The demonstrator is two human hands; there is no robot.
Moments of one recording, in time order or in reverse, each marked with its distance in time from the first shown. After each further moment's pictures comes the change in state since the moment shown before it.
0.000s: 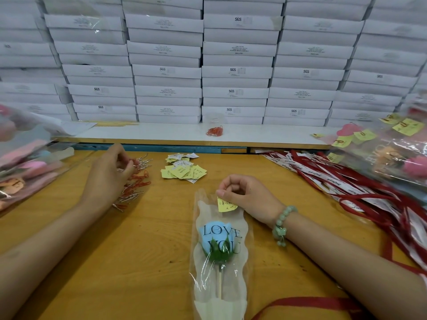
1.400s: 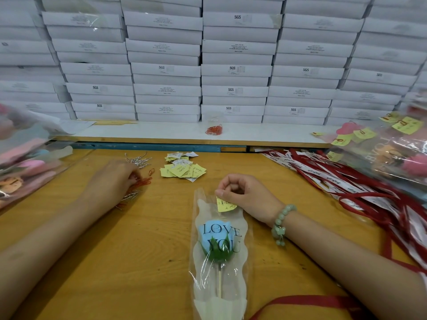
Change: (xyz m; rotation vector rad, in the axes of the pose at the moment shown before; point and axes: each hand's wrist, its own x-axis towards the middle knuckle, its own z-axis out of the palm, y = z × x) left_hand 0.006 -0.002 -0.002 0.507 -0.342 0.113; right_hand -0.001 -0.002 0.001 -0.046 -0.010 -0.007
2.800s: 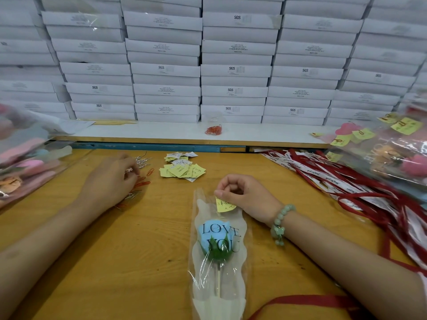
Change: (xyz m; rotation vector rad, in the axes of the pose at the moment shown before) left_hand -0.004 -0.001 0.002 -0.133 0.153 0.010; right_hand 0.000 0.000 0.000 0.000 -0.009 -0.002
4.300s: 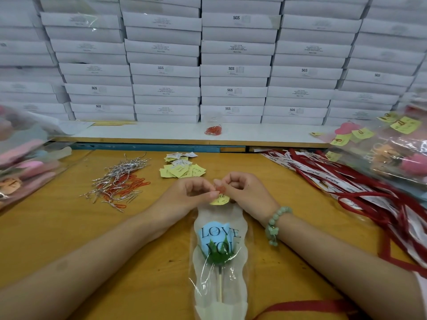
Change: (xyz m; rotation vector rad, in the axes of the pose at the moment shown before) left_hand -0.033 0.121 0.020 -1.145 -0.515 -0.069; right_hand 0.000 -0.009 0.011 0.120 0.173 0.067
